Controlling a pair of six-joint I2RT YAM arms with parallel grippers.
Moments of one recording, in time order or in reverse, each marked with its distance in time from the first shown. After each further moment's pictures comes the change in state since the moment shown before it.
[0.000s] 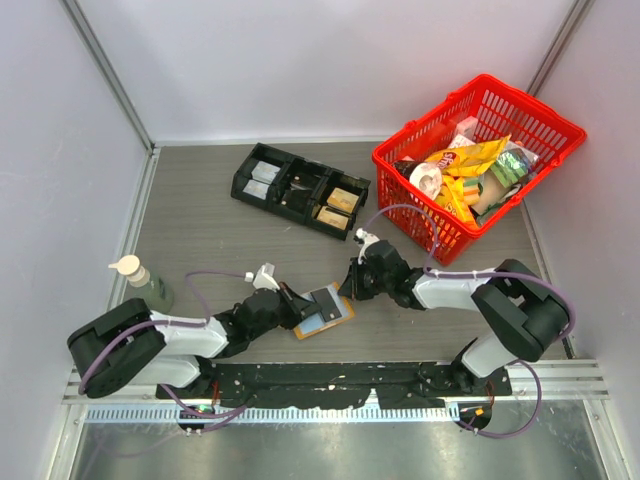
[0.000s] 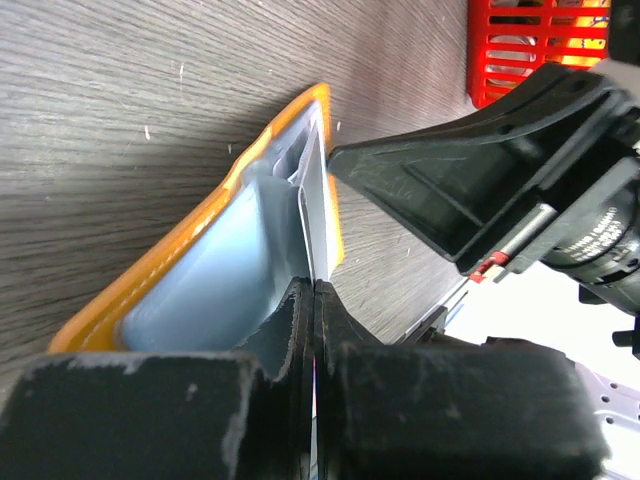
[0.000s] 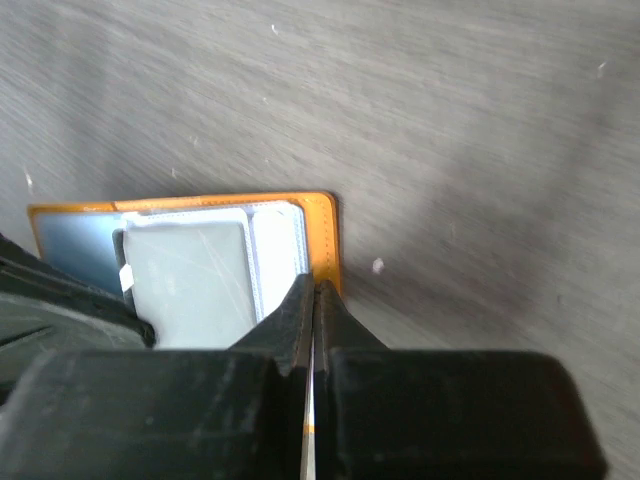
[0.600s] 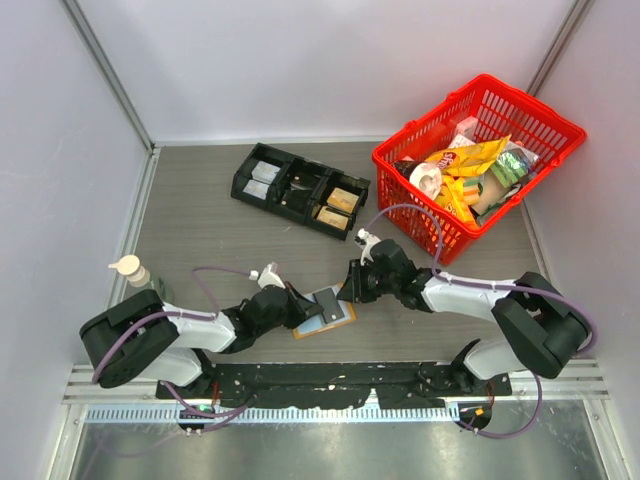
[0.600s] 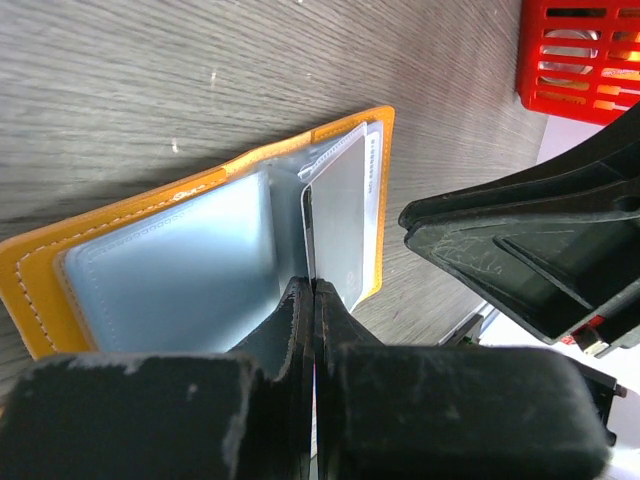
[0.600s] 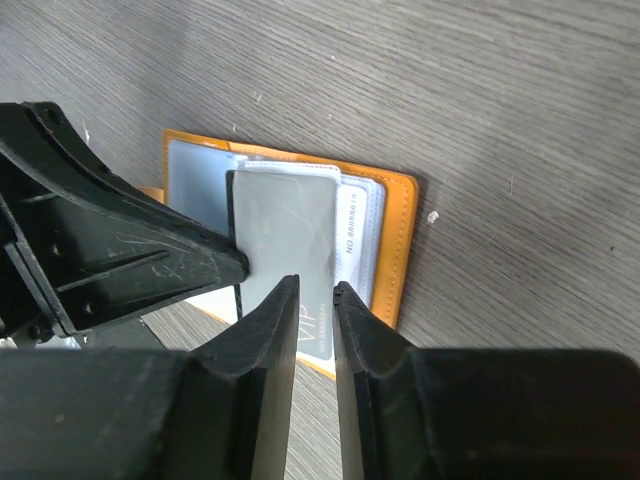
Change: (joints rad) left arm 0.000 0.059 0.048 -0.078 -0.003 0.025; right arm -0.002 -0.107 -0.009 -0.108 -0.085 -0.001
